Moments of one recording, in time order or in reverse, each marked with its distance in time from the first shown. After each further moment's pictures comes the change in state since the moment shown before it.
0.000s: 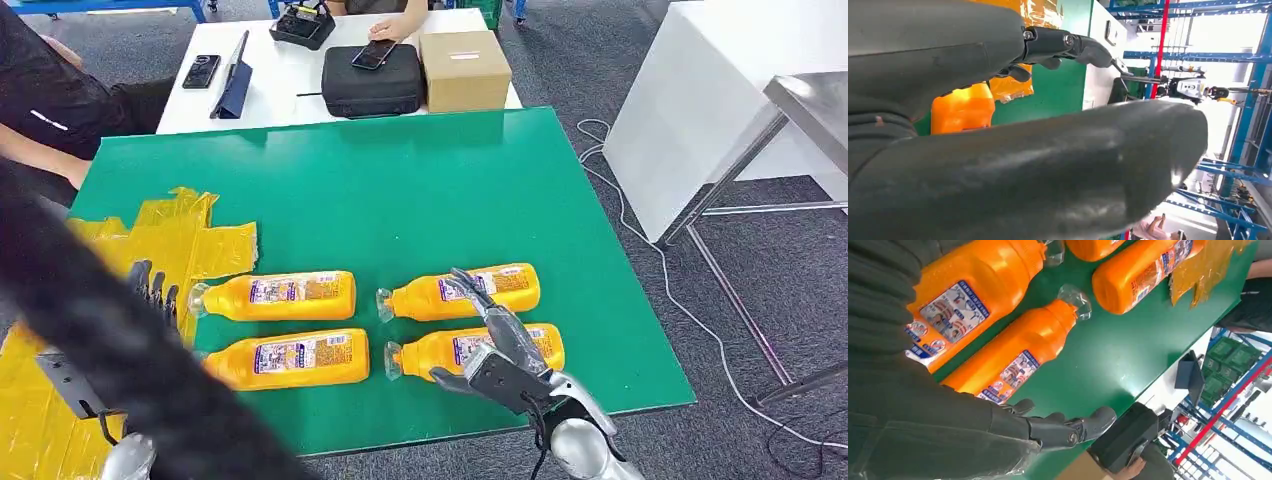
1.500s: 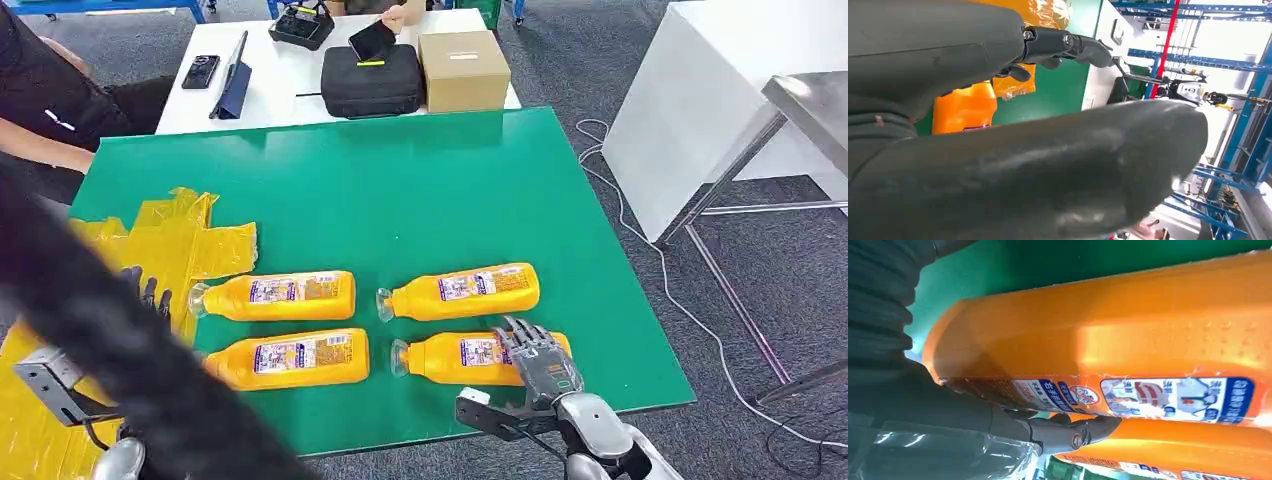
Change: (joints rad) left arm 0.003 0.005 0.028 0.001 0.098 -0.040 0.014; right arm 0.024 -0.198 0.118 0.101 0.646 0.053 0.457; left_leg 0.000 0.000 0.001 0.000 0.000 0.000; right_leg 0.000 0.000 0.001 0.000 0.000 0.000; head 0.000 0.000
